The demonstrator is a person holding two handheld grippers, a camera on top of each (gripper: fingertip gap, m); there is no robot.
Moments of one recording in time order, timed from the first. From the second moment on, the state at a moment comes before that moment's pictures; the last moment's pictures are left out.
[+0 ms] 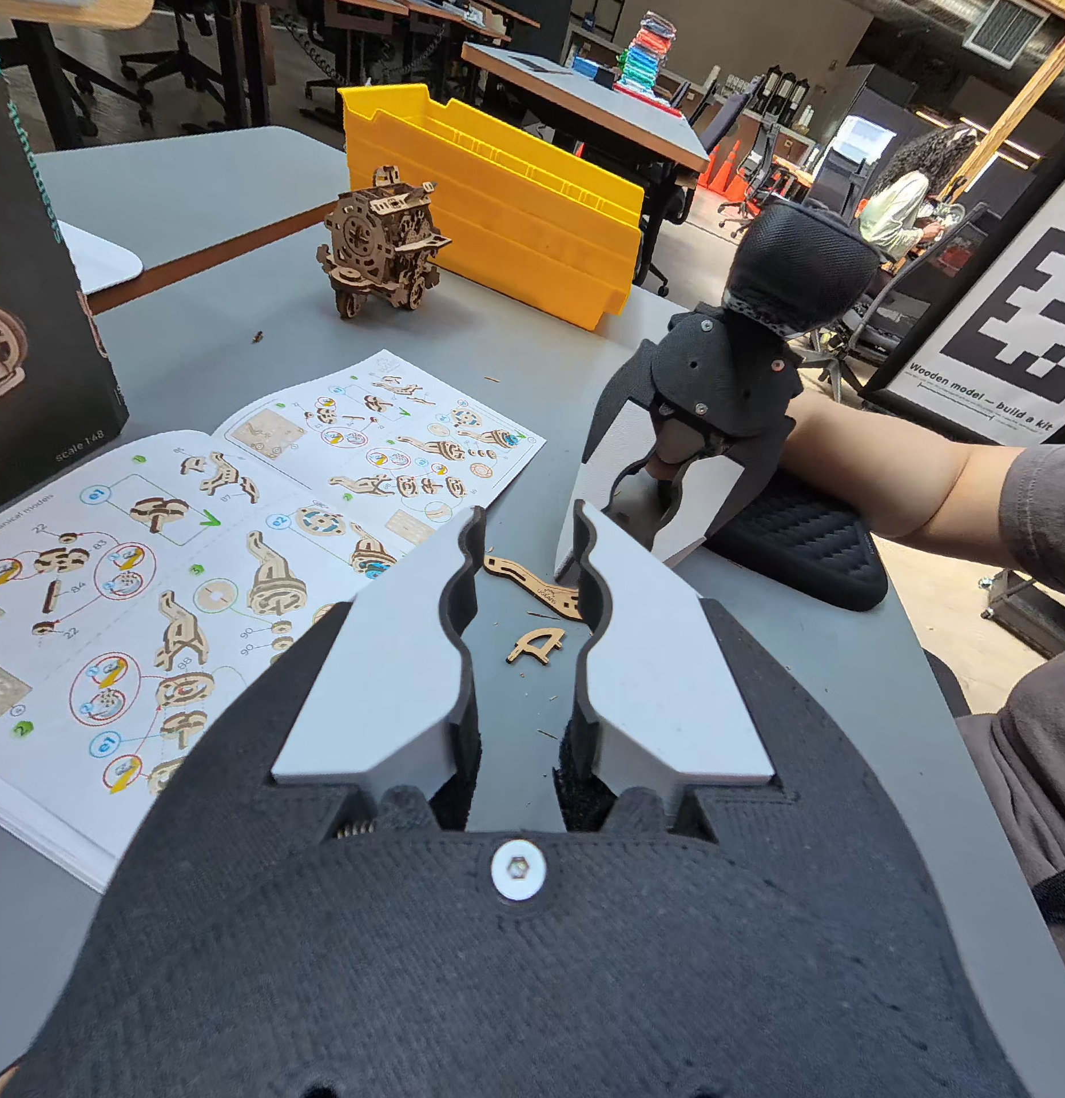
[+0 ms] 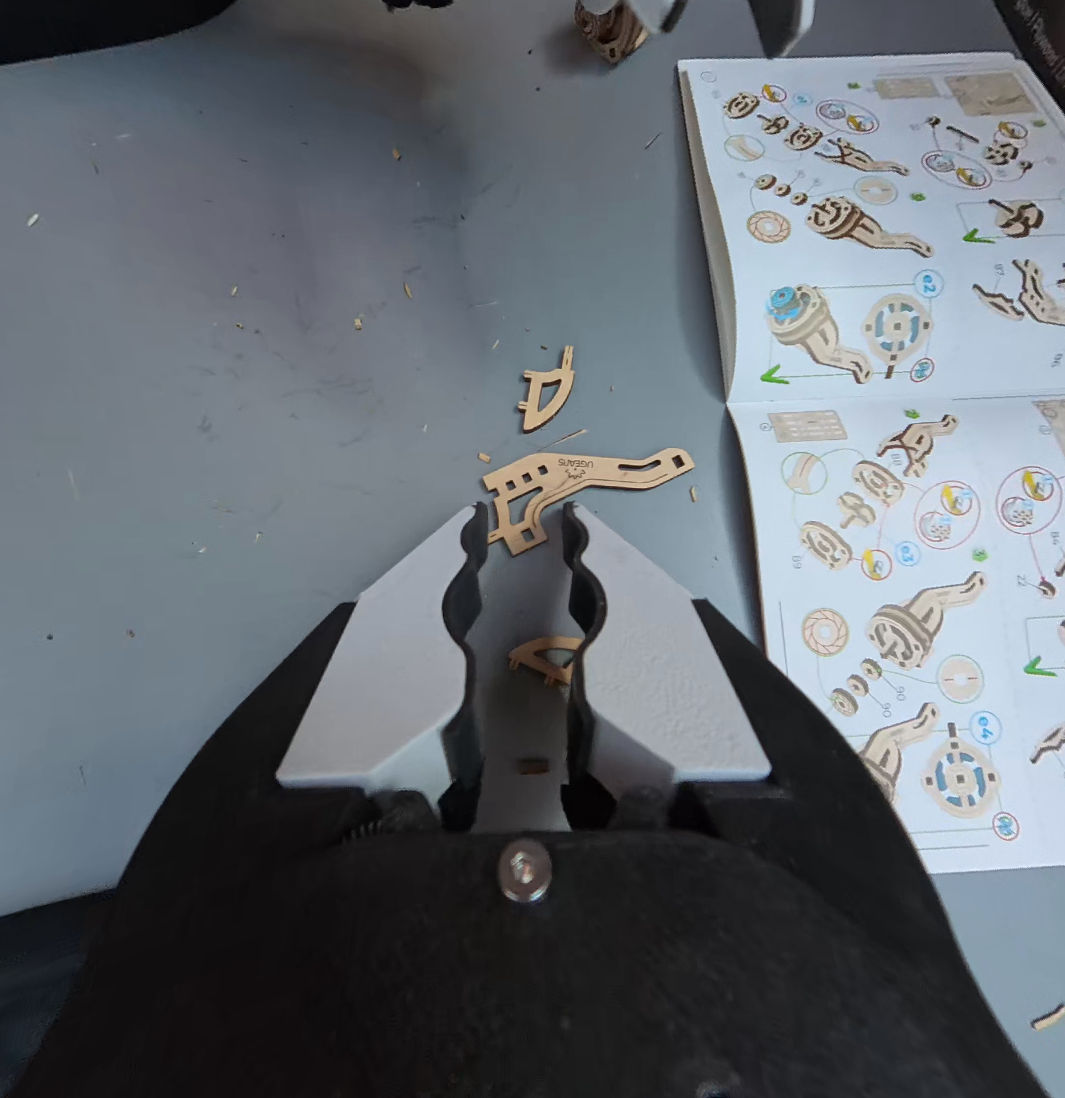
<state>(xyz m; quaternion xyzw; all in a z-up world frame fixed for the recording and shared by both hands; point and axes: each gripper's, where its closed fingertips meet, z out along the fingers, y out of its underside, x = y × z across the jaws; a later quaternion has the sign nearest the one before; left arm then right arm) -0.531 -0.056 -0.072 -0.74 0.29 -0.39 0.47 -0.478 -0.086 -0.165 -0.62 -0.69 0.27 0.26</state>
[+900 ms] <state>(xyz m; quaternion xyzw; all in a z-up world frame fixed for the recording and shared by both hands) -0.471 -0.075 -0.092 -0.75 0.24 -0.50 0.36 -0.482 -0.098 -0.101 -0.46 -0.71 0.20 0.49</state>
